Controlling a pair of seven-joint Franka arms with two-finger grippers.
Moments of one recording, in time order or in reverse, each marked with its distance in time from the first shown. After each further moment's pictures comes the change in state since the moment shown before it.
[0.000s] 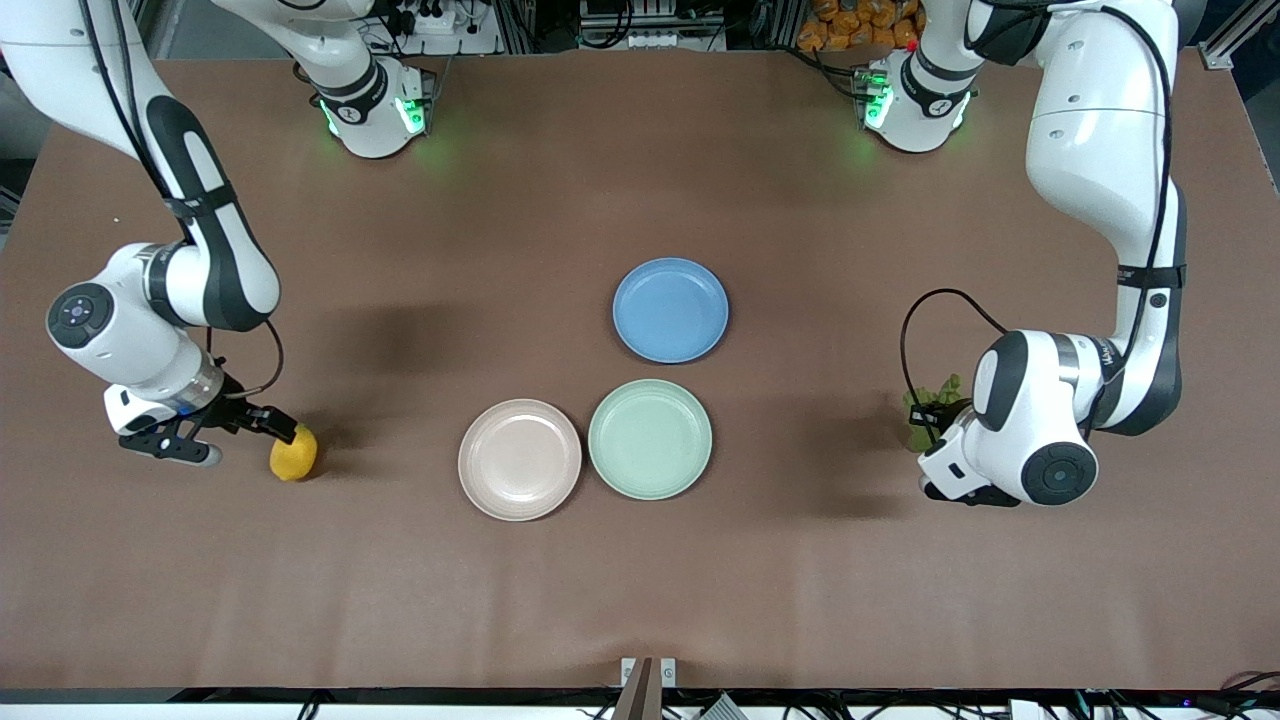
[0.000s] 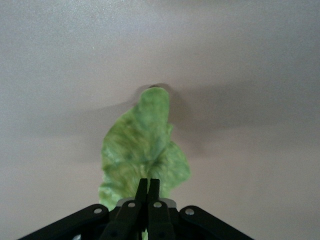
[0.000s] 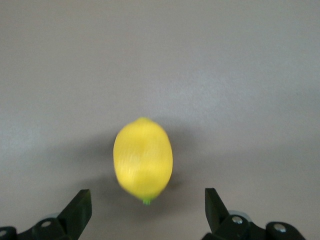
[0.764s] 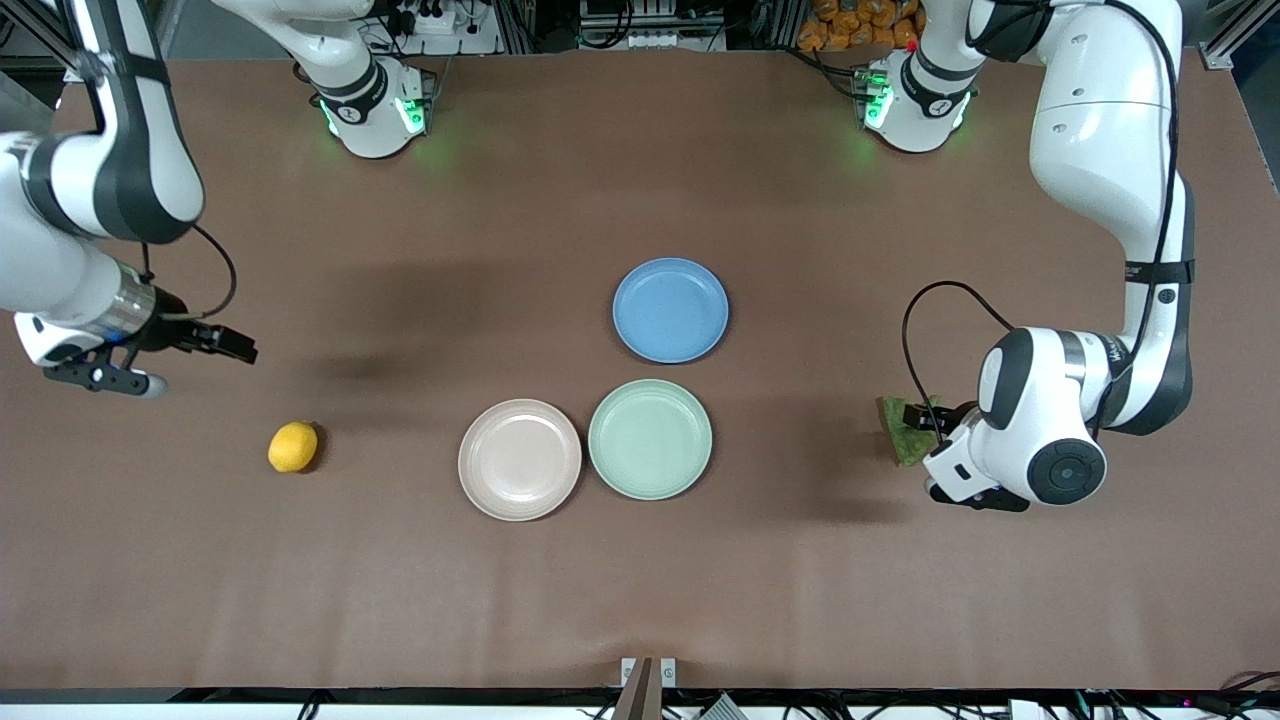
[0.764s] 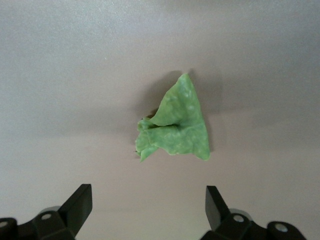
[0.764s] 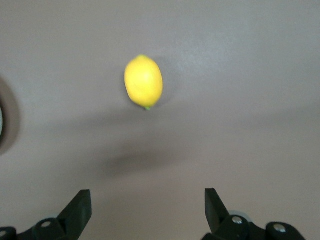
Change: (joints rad) left arm 0.000 -0.012 0.000 0.015 0.023 0.004 0.020; right arm 0.000 -0.312 0.001 -0.001 0.000 -0.499 0.001
